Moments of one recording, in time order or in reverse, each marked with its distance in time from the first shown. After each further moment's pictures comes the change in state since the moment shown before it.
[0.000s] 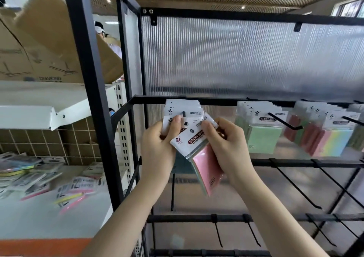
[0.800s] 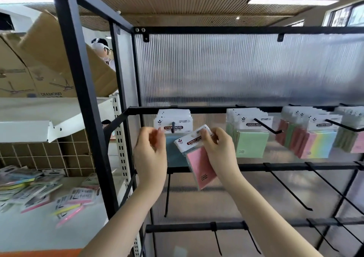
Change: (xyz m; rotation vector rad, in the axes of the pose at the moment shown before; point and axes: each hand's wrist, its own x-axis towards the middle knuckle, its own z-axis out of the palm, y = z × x) left_hand 0.004 -0.034 0.007 0.405 0.225 0.213; right_hand 0.021 0.047 -0.012 -0.168 0.117 0.104
